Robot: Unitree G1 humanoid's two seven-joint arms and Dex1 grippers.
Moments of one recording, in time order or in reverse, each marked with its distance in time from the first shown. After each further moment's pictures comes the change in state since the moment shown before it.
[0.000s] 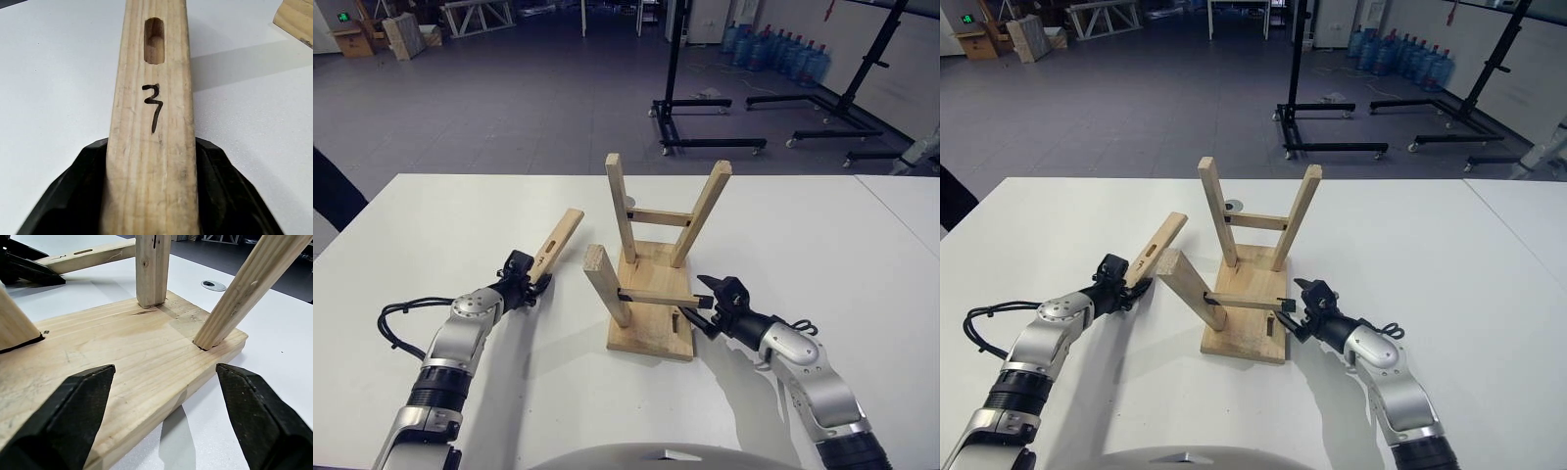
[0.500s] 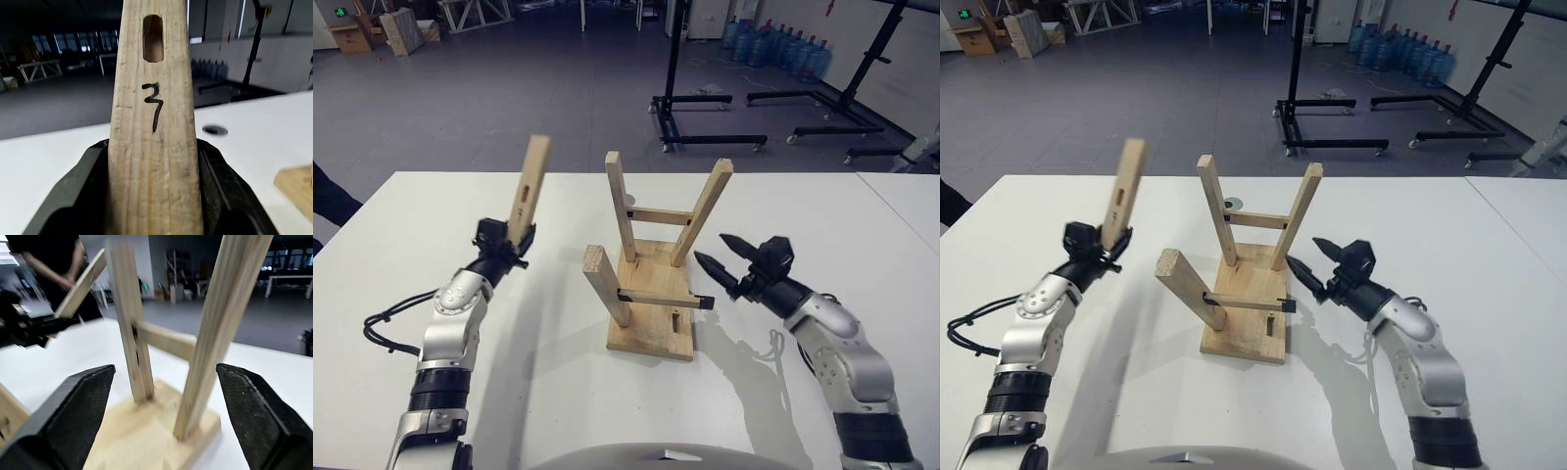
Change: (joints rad) left arm -0.031 -0.077 0.232 -0.156 -0.183 -0.329 0.052; right arm -0.148 -0.008 -0.266 -0.103 0.451 0.161 0.102
